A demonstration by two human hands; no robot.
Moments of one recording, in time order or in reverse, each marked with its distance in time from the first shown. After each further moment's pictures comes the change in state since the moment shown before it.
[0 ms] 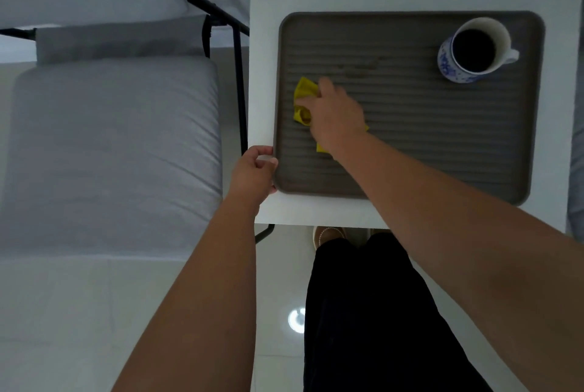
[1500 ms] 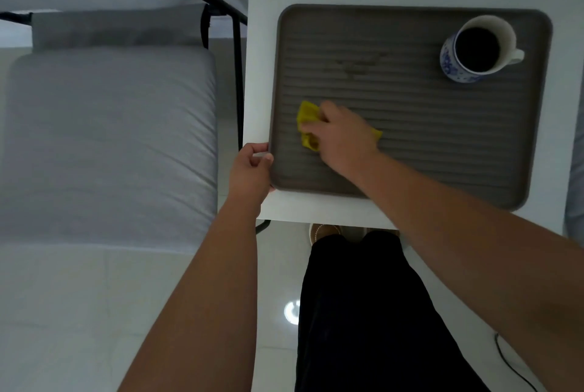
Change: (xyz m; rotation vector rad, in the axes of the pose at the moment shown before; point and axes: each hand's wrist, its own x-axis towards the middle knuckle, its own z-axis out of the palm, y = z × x) left_hand 0.000 -0.013 0.012 -0.122 0.094 0.012; right_hand -0.037 0.024 0.013 0.046 -0.018 -0.255
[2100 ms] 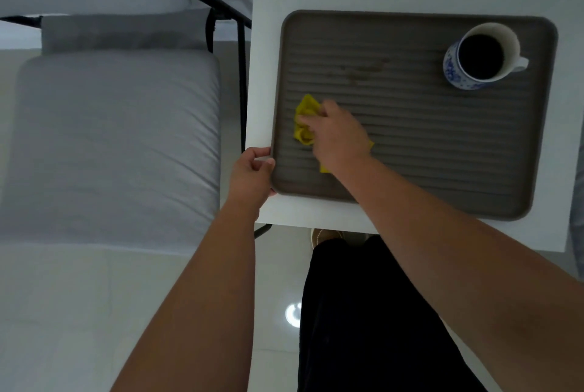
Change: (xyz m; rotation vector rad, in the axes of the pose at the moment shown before) left_hand 0.000 0.004 -0.003 0.024 -0.013 -0.005; right_hand 0.015 -0.012 -0.004 0.100 -0.010 0.212
